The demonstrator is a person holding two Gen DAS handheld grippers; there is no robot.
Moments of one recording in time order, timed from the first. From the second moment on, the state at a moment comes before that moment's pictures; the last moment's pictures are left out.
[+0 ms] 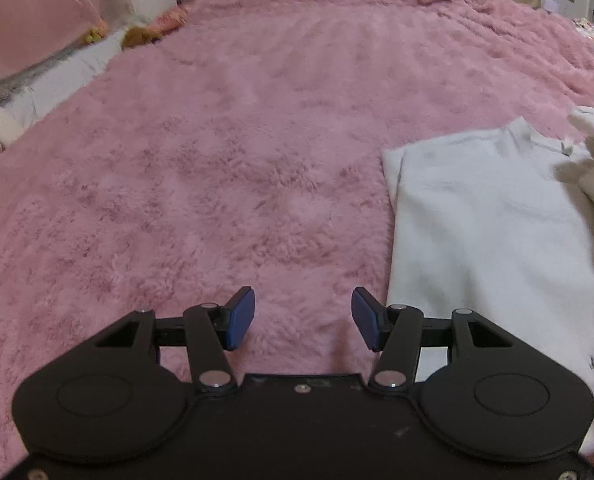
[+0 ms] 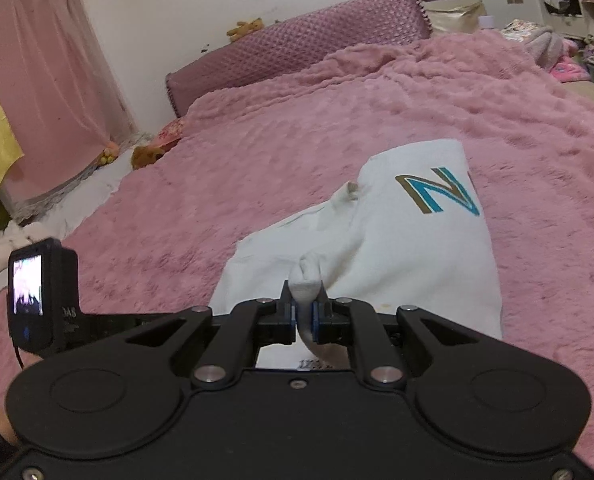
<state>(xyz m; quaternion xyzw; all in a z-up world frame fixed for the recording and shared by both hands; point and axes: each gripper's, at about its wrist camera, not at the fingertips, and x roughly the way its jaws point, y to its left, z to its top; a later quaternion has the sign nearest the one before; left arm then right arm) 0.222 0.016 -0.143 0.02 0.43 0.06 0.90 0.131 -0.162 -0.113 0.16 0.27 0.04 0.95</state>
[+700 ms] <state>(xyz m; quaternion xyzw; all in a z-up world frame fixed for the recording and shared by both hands) 0.132 0.056 -0.104 0.05 0.44 0.08 0.89 0.126 -0.087 -0.112 0.14 0.28 0.13 0.94</state>
